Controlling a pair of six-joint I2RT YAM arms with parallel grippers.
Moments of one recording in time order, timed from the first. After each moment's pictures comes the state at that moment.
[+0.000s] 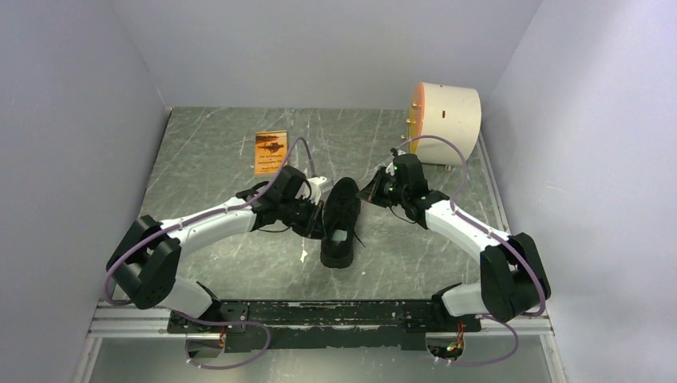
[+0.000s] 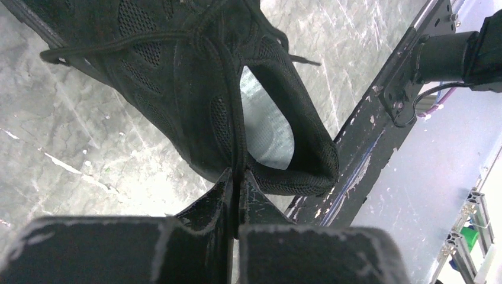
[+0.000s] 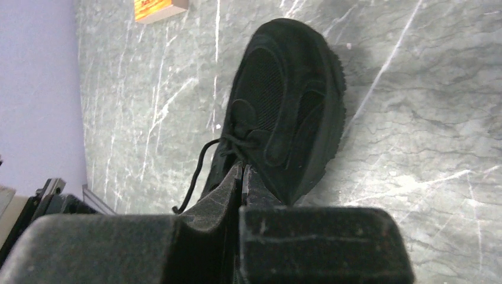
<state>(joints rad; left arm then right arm) -0.73 1.48 0.90 -0.29 0.49 -0.30 0.43 1.36 0.77 -0.03 -0.25 0.70</state>
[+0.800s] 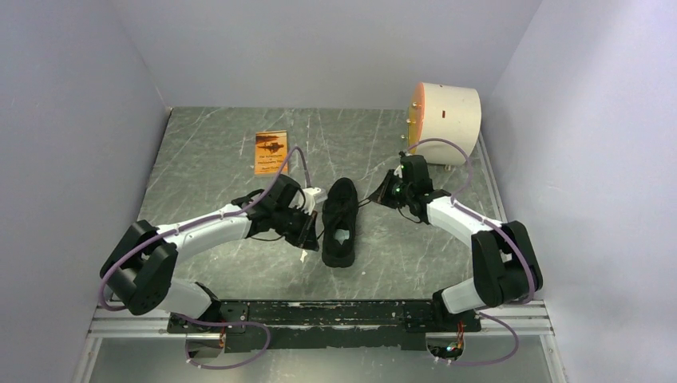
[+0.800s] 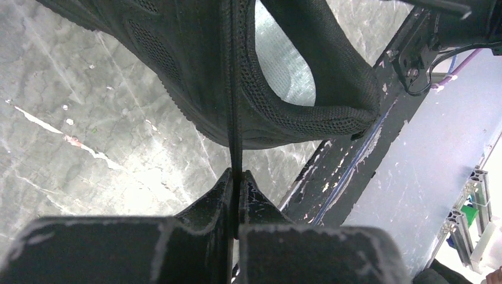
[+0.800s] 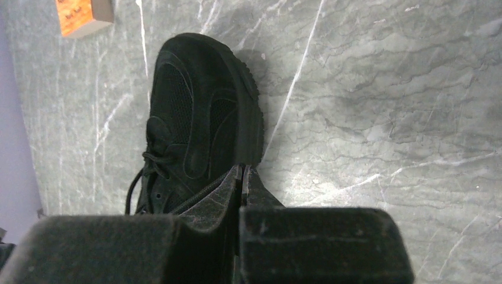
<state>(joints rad) -0.71 1.42 0.79 -0.29 0.52 -0.27 0.32 1.43 0.75 -0.02 -0.22 0.62</state>
